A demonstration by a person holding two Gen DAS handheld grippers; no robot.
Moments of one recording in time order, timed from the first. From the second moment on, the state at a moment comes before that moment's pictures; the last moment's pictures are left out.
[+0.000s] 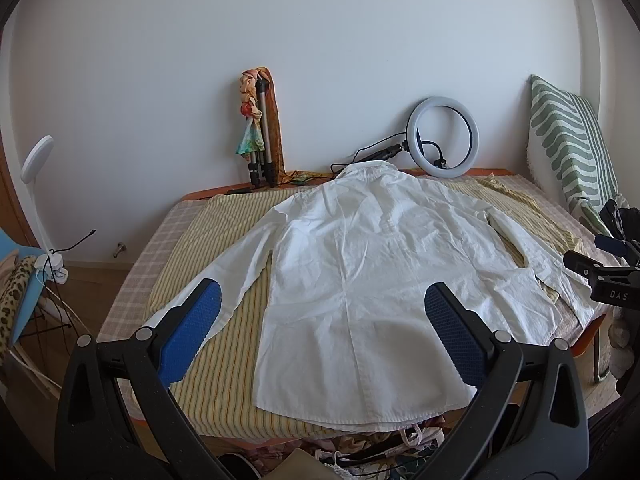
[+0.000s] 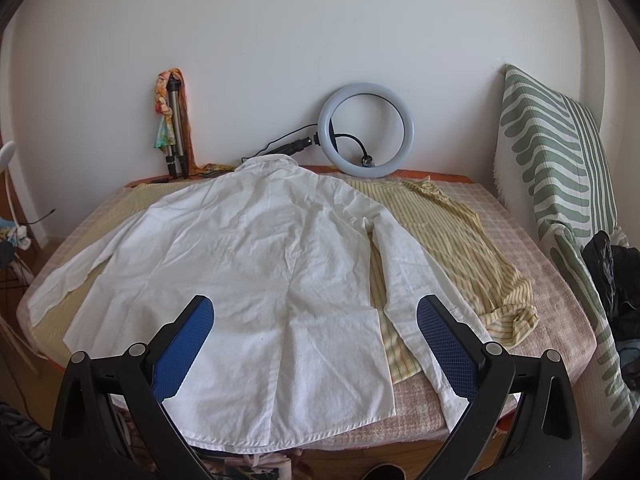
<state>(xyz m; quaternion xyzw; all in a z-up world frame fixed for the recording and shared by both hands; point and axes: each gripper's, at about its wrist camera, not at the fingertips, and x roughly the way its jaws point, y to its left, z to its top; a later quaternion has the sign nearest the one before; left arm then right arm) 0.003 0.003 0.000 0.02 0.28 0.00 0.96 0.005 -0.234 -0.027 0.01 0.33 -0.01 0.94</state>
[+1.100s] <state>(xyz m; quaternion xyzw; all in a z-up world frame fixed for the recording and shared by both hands) 0.003 0.016 0.009 0.02 0.28 0.00 0.96 0.006 -0.231 -0.024 0.01 0.32 -0.01 0.95</state>
